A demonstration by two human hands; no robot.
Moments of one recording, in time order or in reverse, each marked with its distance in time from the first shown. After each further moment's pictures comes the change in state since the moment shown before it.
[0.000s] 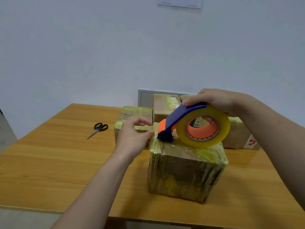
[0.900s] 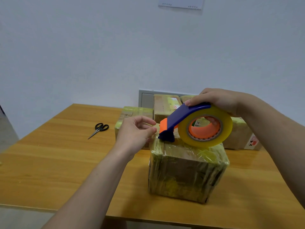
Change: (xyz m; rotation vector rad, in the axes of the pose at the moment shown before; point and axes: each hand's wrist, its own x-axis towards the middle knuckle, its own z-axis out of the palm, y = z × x) left_hand -0.009 0.023 -0.004 -0.095 -0.061 -0.021; right_hand -0.005 0.000 -0.003 -0.006 0.000 -0.030
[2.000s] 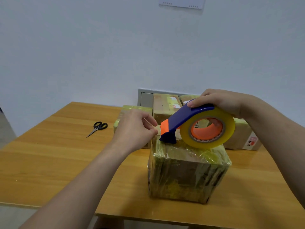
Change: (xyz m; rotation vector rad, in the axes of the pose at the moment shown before) left_hand -0.007 0.024 -0.003 0.563 -0.011 0.223; right_hand -0.007 0.003 -0.001 -0.007 -0.005 -0.008
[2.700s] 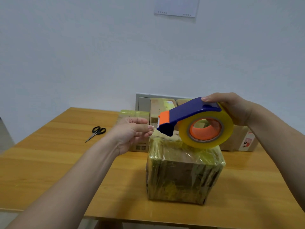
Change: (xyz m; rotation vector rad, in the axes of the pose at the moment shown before) left_hand 0.015 -0.010 -0.008 -0.966 -0.224 -0.426; right_hand -0.022 0.025 -0.009 0.468 -0.070 -0.098
